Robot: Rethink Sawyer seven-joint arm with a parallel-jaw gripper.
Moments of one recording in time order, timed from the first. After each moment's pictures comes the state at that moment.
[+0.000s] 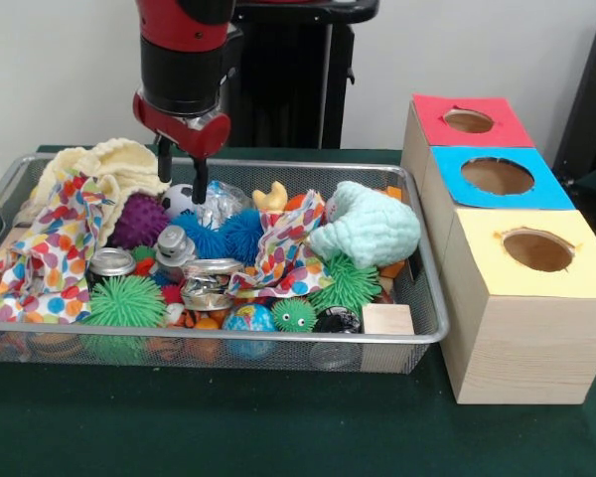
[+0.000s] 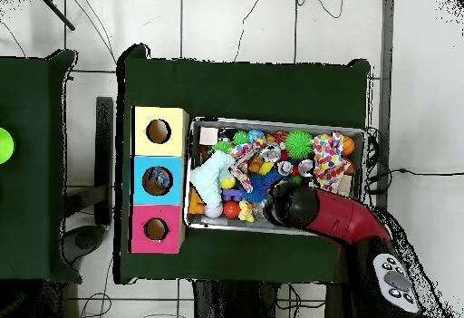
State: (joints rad) arm -0.42 -0.60 -0.09 1.74 -0.16 0.46 2.10
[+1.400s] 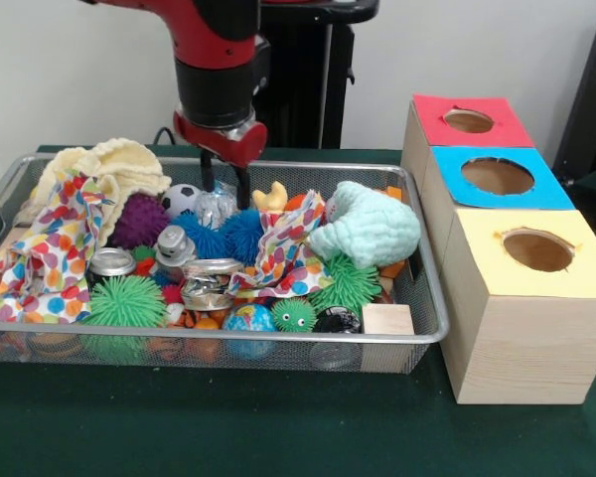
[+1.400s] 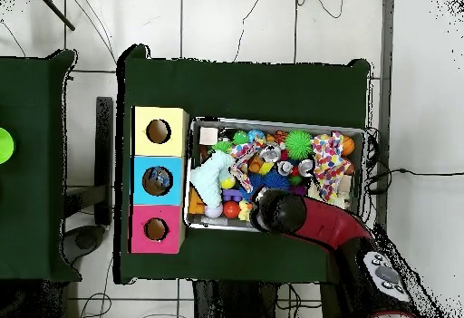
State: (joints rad) arm -0.47 -0.57 0.01 1.83 -0.15 0.40 2.10
